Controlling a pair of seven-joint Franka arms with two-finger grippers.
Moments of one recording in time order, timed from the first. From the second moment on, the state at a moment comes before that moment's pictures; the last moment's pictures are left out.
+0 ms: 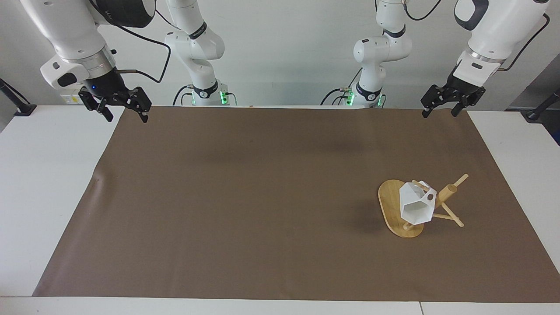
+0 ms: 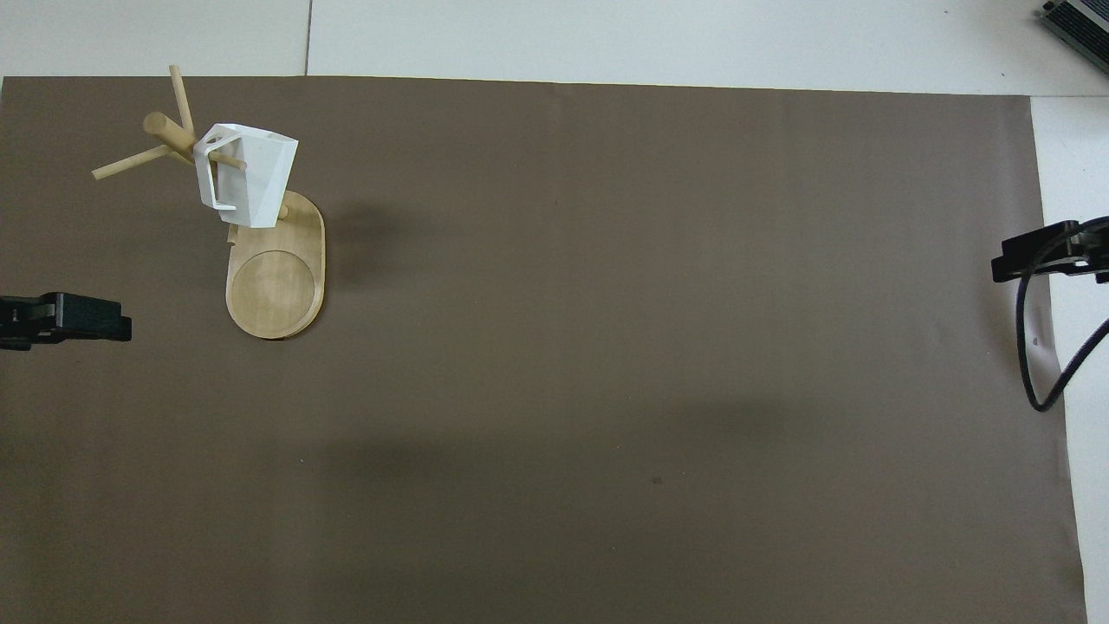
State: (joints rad) left arm 0.12 -0.18 -0.14 -1.81 -0.06 1.64 -0.03; right arm -0.12 0.05 0.05 -1.48 -0.02 1.52 -0.05
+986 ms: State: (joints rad) left arm 0.12 -0.06 -0.14 -1.64 -0.02 1.59 -0.02; right arm -0.12 0.05 0.05 -1.48 -0.02 1.52 -0.05
